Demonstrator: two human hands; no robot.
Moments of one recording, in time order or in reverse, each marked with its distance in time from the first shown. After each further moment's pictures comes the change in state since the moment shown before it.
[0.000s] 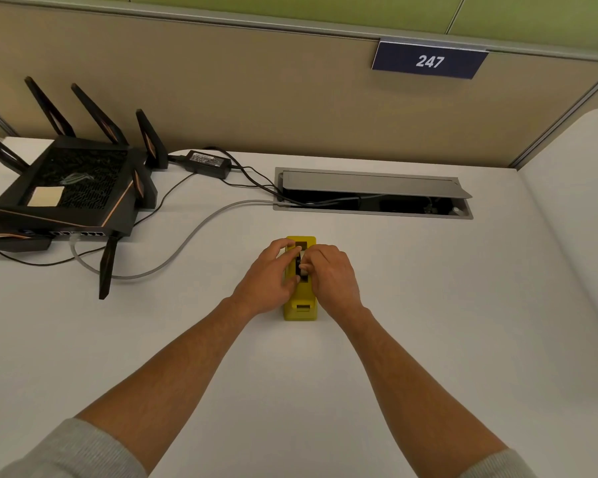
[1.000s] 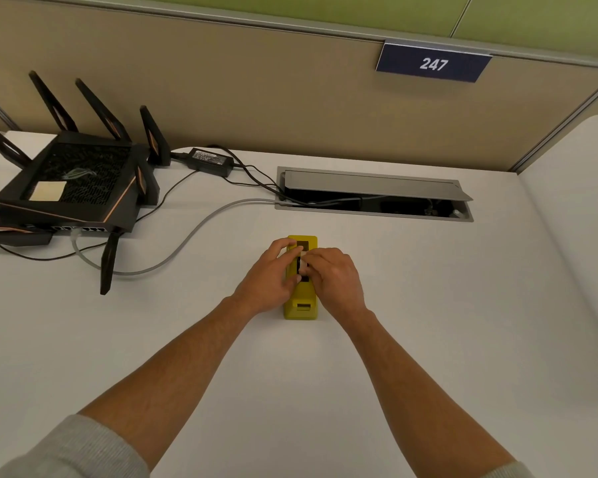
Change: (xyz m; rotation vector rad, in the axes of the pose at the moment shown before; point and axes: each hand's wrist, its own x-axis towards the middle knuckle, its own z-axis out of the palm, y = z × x) left_hand -0.002 -0.001 0.001 -0.048 -0.005 0.005; right_hand -0.005 -0.001 -0.008 0.015 0.015 -0.040
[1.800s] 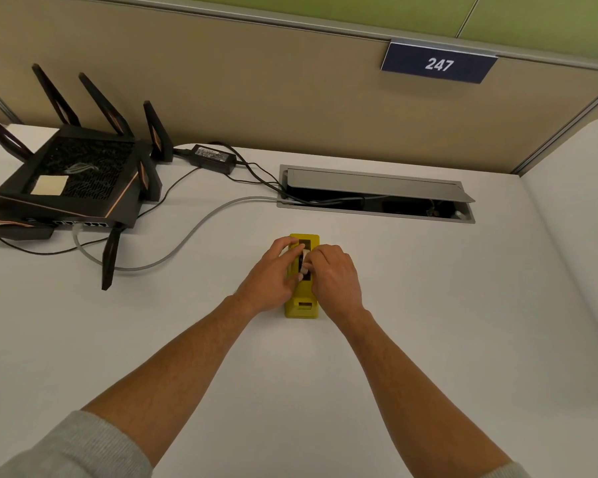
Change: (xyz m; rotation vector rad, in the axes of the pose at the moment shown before) left_hand 0.000 -0.002 0.003 -0.035 0.007 -0.012; right_hand 0.000 -0.005 0.009 -0.148 -0.027 0.037
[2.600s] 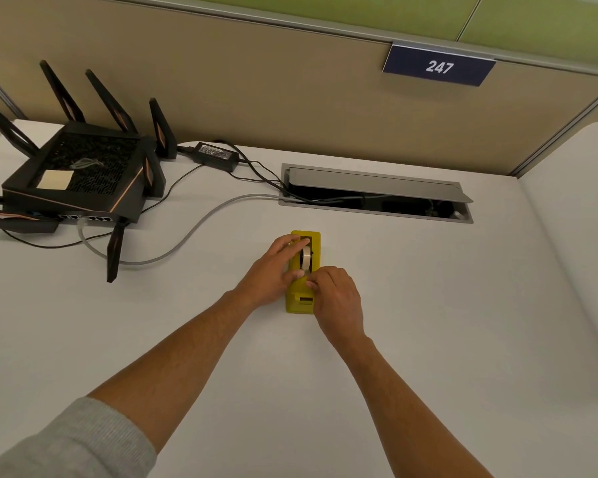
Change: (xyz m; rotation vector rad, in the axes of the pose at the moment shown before) left_hand -0.003 -0.004 -0.003 -0.047 -0.014 0.027; right_hand -0.044 -0.017 -0.009 0.128 0.093 0.056
